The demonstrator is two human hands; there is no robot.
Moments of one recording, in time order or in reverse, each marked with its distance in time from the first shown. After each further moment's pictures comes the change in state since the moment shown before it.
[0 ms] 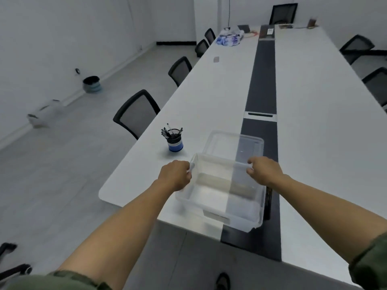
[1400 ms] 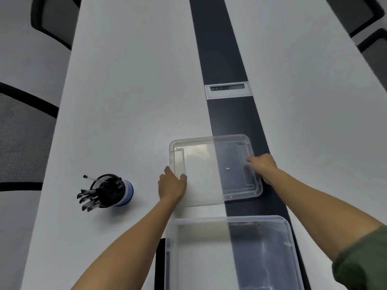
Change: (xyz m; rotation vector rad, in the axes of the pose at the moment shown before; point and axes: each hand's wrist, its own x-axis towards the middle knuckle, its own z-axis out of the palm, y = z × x) left_hand 0.364 0.039 0.129 -0.508 -0.405 -0.253; right_hand 0.271 0.090 0.068 0.860 -0.066 1.109
